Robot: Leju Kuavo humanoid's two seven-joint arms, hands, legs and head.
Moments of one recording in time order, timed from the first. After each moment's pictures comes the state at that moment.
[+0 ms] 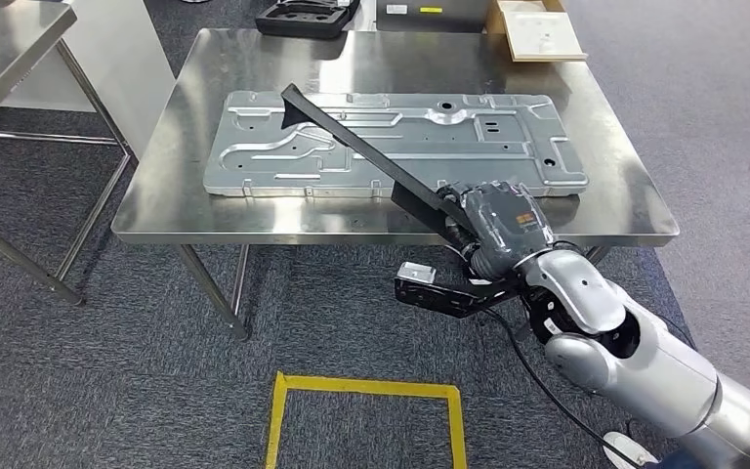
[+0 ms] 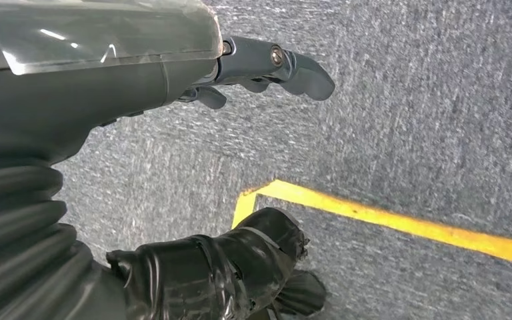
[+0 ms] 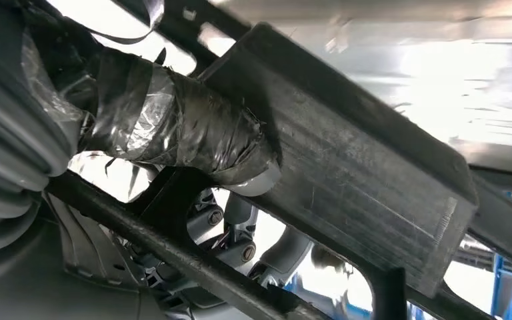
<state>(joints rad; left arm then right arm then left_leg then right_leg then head) -0.10 0.10 -0.72 -0.24 1.01 0.36 -0.37 -0.65 -0.58 0.71 -1.94 0.73 0.13 0.51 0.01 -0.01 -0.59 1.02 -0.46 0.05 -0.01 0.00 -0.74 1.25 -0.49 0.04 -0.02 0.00</state>
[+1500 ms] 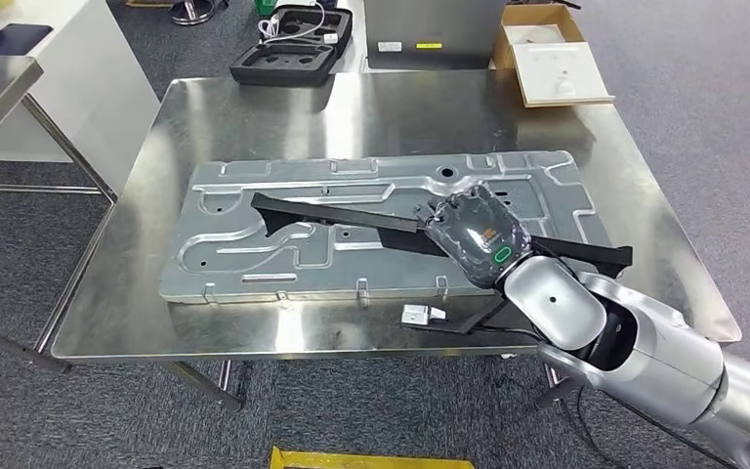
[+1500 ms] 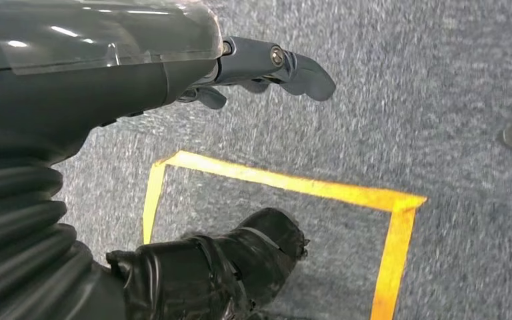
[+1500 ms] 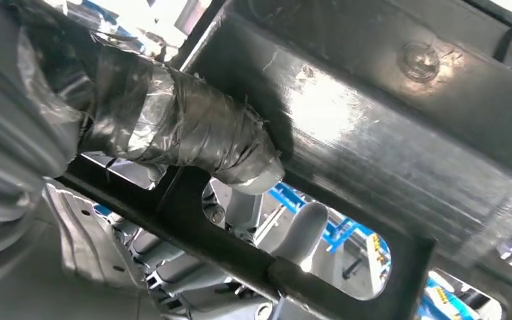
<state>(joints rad) -0.10 0.08 -0.74 -0.23 1.03 0.39 -0.39 -0.78 -0.62 0.89 -1.97 1.16 0.33 0.34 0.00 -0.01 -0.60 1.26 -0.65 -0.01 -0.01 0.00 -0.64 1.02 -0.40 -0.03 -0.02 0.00</state>
